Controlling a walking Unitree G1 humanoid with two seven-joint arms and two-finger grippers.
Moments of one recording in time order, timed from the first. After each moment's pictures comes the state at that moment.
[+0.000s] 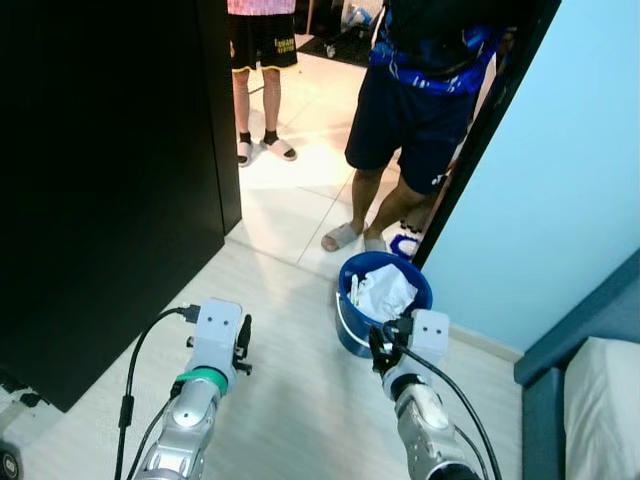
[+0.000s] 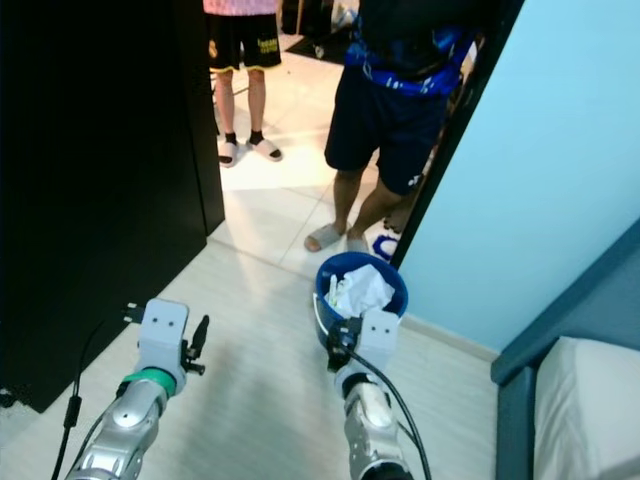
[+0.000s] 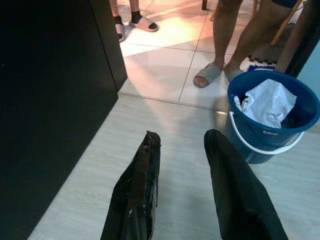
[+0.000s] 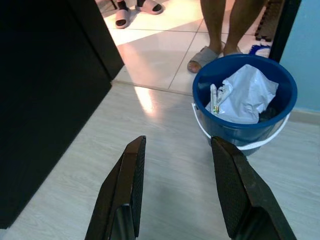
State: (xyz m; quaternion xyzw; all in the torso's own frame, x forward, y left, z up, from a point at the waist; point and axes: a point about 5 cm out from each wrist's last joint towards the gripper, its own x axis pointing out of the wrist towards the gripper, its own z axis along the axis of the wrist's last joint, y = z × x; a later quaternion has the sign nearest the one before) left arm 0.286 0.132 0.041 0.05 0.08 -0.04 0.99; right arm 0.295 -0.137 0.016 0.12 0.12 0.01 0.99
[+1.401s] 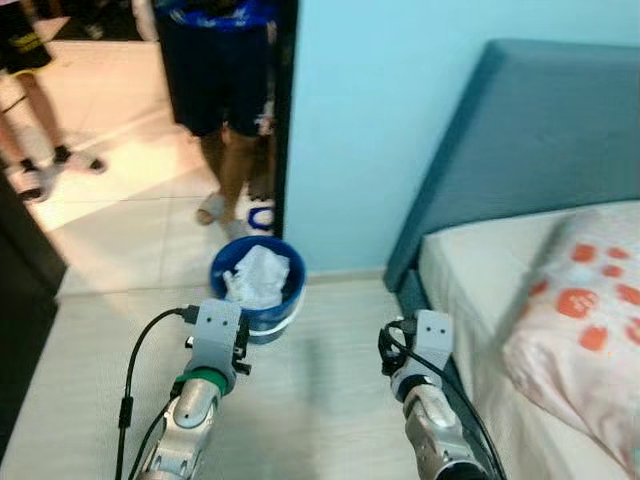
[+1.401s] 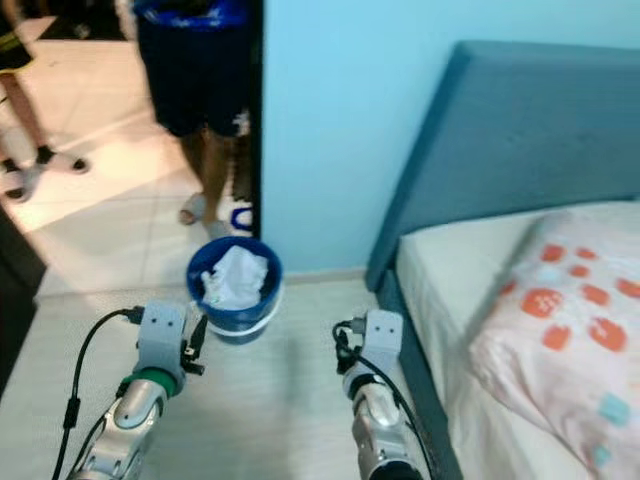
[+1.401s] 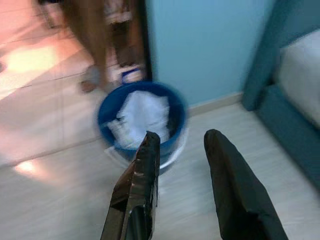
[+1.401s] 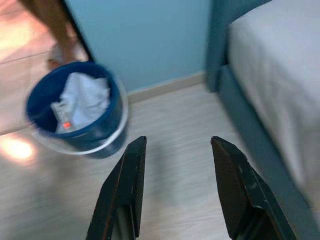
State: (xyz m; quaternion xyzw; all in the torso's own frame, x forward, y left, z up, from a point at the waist) left arm 0.289 0.127 0.044 0.05 0.08 -0.04 1.00; right arm 0.294 -0.154 0.013 0.08 0.14 -0.03 0.99
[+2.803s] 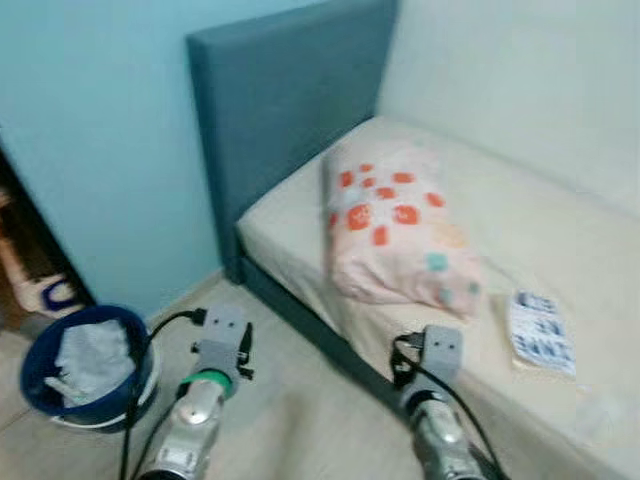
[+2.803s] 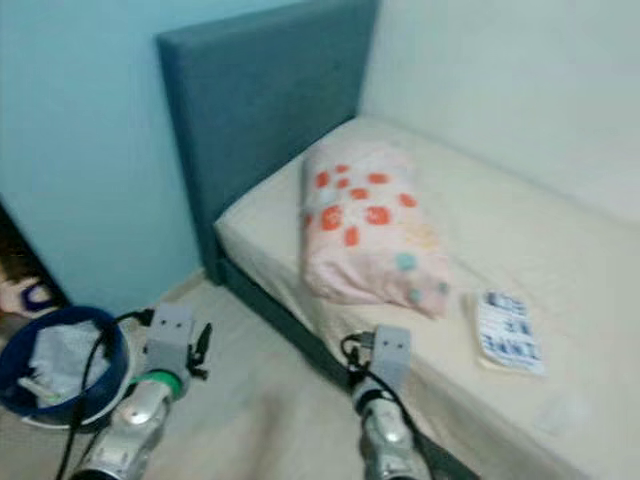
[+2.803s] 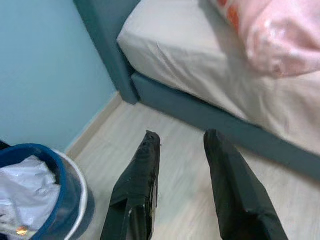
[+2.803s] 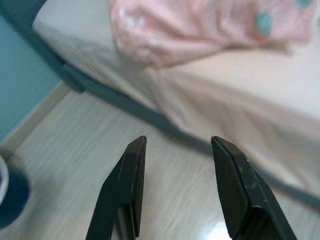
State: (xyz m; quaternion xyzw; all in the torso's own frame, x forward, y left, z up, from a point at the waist) left arm 0.289 0.136 0.022 0.06 0.14 -0.02 0.99; right arm 0.278 -0.148 -0.004 0.08 0.17 -0.05 0.98
